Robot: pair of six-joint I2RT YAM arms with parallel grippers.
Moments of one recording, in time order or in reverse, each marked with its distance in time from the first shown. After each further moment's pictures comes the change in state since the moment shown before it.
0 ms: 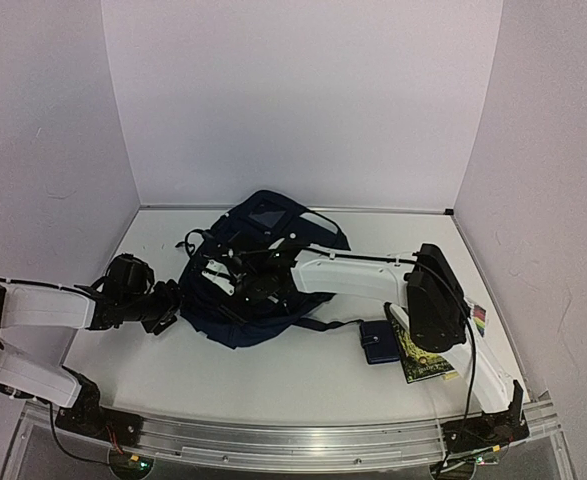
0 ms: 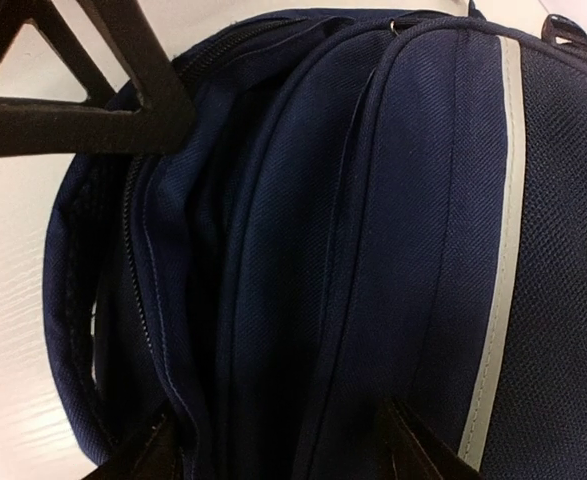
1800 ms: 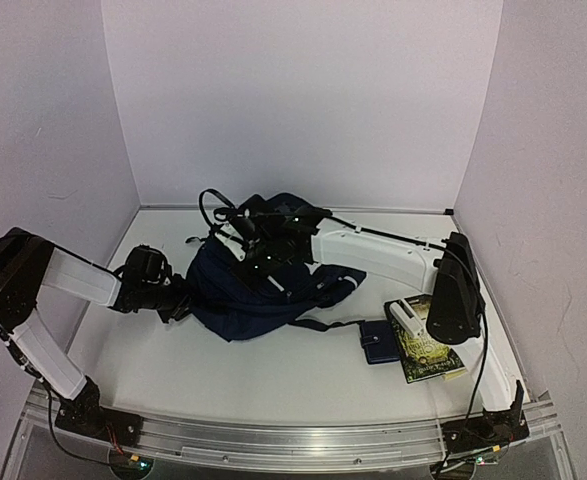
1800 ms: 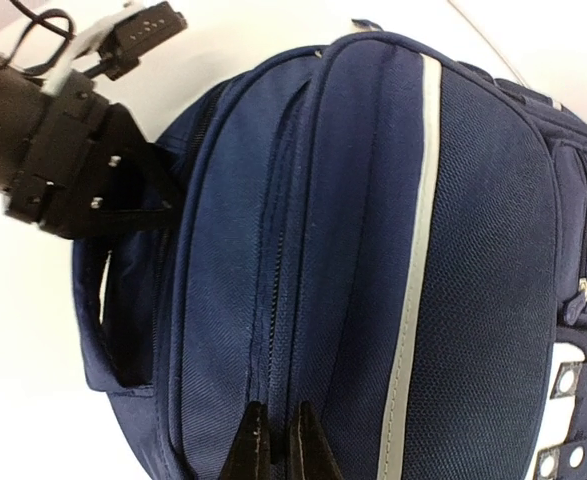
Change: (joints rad) left arm 0.045 0.329 0.142 0.152 0.126 -0.008; right arm -0.031 -0.099 0.081 -0.128 0.056 0.099
